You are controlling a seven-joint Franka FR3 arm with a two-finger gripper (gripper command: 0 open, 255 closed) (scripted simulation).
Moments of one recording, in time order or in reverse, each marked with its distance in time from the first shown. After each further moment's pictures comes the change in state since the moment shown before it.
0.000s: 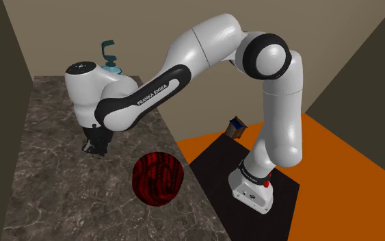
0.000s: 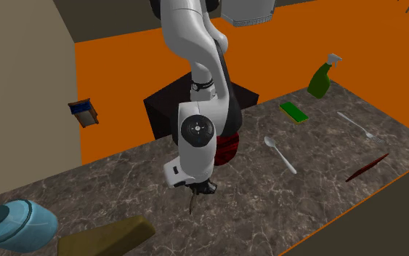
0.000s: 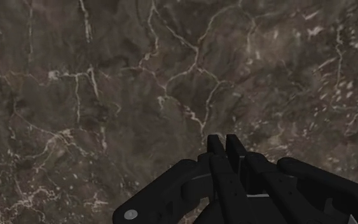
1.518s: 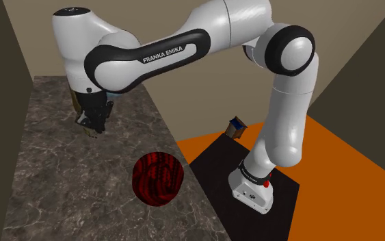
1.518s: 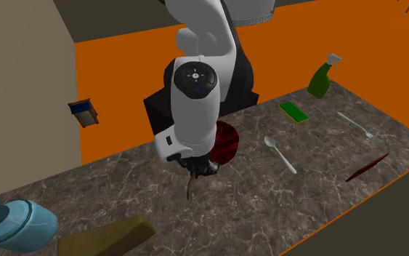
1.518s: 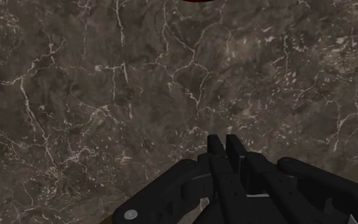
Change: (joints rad) arm -0.024 -0.151 0.040 0.106 0.079 -0.244 -0.056
